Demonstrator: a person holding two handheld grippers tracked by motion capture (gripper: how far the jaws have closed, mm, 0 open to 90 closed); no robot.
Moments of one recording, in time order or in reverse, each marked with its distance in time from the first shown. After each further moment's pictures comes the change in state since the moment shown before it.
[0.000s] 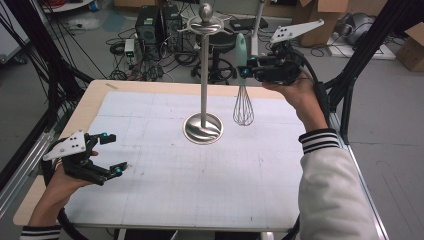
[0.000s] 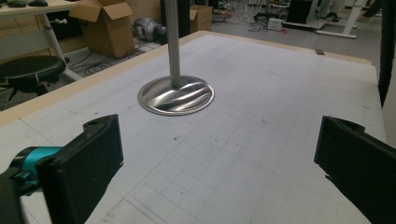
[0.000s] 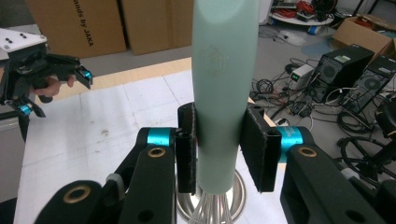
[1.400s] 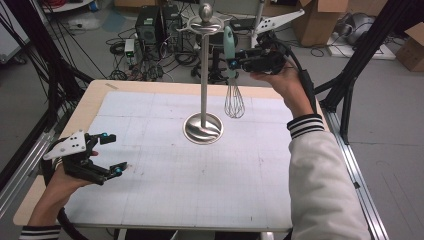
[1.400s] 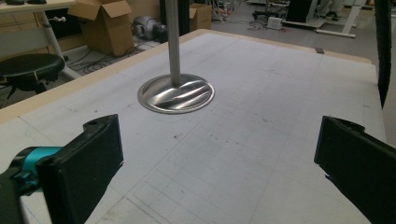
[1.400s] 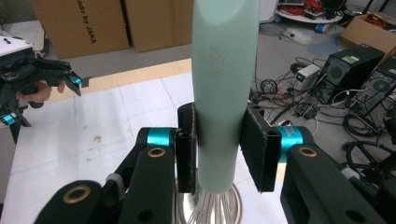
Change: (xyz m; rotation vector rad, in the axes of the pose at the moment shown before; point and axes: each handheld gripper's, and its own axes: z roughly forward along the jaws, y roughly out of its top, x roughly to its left) left arm 0.002 -0.001 0.000 0.002 -0.005 -0.003; right arm -0.016 0.016 0.032 0.033 0.024 0.015
